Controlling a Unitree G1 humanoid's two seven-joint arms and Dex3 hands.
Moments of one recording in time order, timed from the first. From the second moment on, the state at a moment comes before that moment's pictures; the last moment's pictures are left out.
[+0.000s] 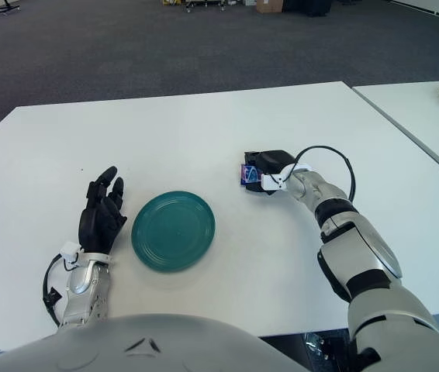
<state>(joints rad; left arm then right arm) 0.26 -0.12 0.01 0.24 -0.22 -0.58 -0.11 -0.72 -0.48 0.55 1.16 -0.65 -0.54 -0.07</state>
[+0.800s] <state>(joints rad) 0.26 -0.12 0.01 0.23 -0.21 -0.54 -0.11 -0.82 -0.46 0.44 0.82 -0.65 -0.55 -0.13</state>
